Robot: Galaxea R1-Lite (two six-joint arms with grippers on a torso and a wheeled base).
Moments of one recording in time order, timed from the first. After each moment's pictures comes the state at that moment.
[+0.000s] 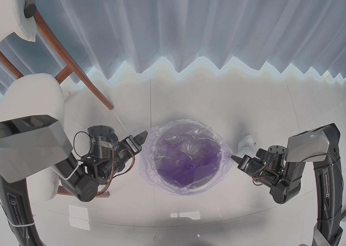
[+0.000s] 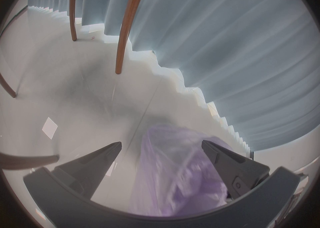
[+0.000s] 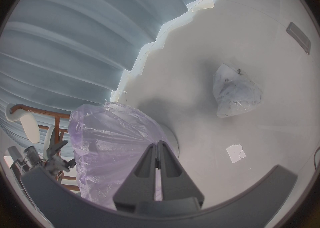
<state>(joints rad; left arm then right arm) -0.43 2.17 -0.72 -1.17 0.15 -0.76 0.25 2.50 -0.63 -1.55 0.27 0.71</state>
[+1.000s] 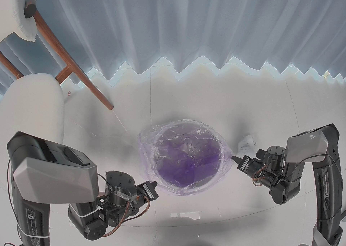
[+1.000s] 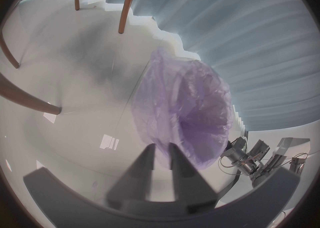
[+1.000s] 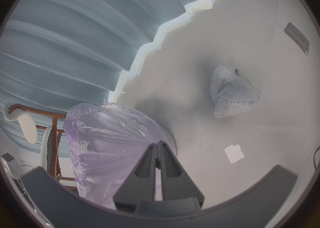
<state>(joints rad) -0.65 2.27 -0.39 -1.43 0.17 -0.87 0.25 2.51 -0.63 -1.55 0.24 0.71</state>
